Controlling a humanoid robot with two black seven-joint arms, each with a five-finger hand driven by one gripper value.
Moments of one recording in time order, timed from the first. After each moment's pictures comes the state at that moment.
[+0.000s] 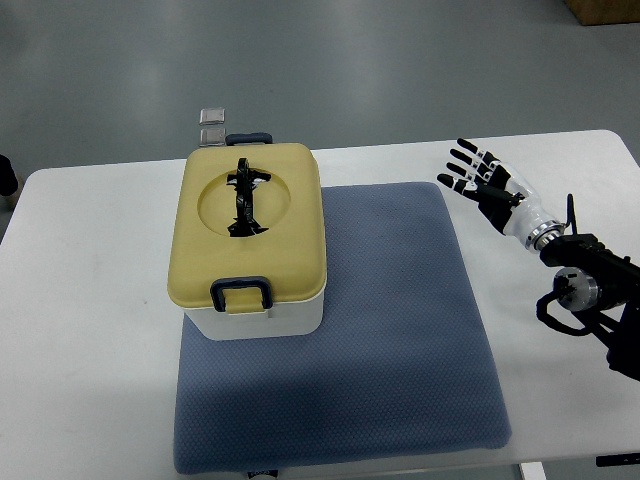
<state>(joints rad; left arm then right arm) -0.08 0.00 -0.02 -0.16 0.01 -0.07 0.04 0.62 -0.31 0.63 0.73 -0.24 0.19 0.39</state>
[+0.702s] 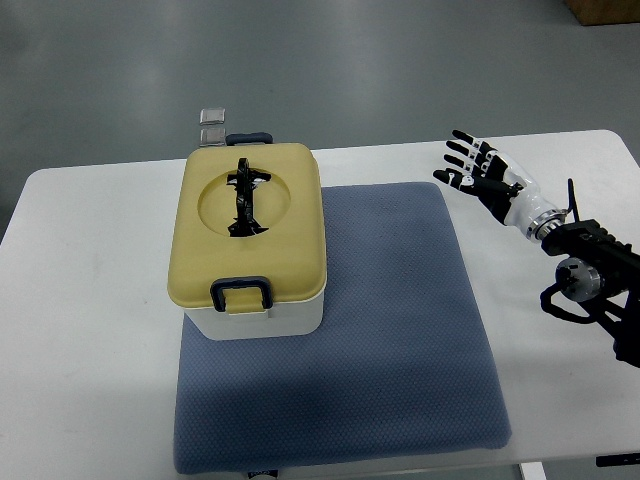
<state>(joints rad) -0.08 0.00 -0.03 -0.16 0.01 -0.07 0.04 0.66 -0.33 0.61 0.73 -0.35 0.18 0.39</state>
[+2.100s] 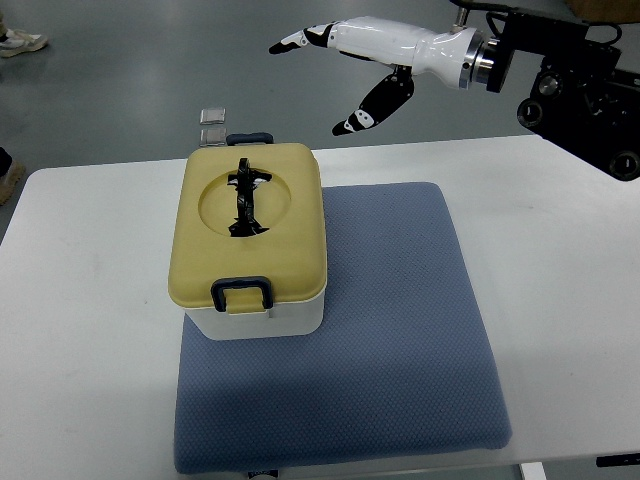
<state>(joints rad) -0.08 0.00 -0.03 -0.16 0.01 -0.07 0.04 1.29 -0.43 0.32 1.02 -1.41 0.14 0.51</state>
